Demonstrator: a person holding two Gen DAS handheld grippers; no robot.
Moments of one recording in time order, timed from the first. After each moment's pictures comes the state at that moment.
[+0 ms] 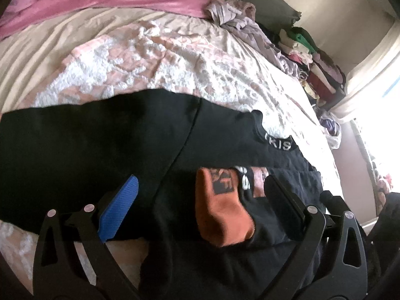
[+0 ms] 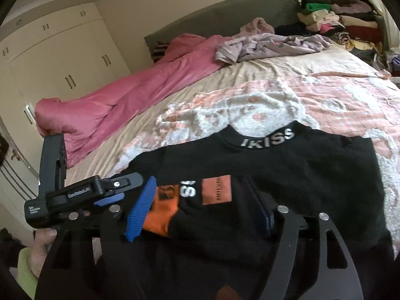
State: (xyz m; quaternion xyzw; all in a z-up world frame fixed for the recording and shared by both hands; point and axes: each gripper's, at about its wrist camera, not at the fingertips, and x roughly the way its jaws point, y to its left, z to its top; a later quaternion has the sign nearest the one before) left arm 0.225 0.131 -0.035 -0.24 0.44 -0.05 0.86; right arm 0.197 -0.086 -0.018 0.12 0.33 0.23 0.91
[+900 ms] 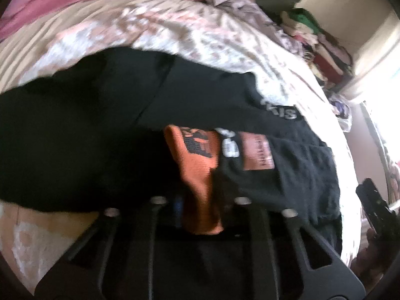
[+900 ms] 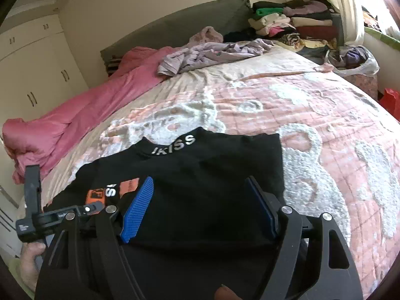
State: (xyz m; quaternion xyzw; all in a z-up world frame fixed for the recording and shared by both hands) left arm 0.220 0.074 -0.056 -0.19 0.46 -0.05 0.86; right arm 0.181 -0.198 -0.029 0.13 0.33 0.11 0.93
